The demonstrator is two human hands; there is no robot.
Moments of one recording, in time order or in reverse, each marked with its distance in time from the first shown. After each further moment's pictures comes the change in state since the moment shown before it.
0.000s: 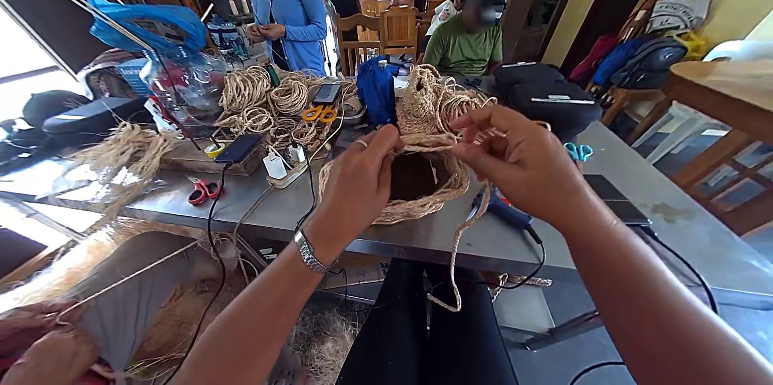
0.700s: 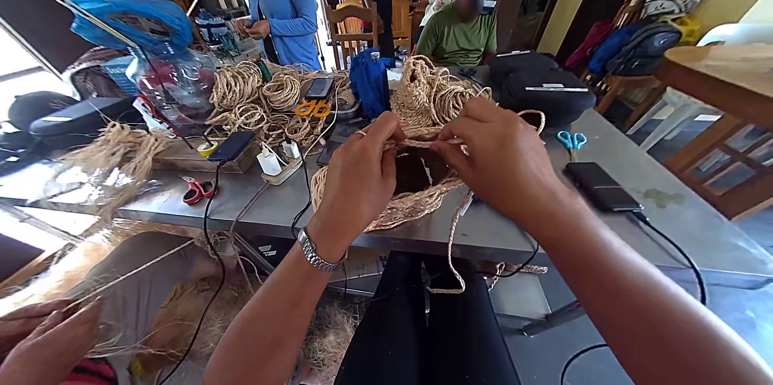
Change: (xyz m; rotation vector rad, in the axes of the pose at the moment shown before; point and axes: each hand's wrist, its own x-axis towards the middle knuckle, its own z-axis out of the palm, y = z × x) left_hand 0.005 0.020 -0.003 0.027 -0.065 -0.141; right_hand 0.007 -0.006 0.018 -0.500 0.038 -0.202
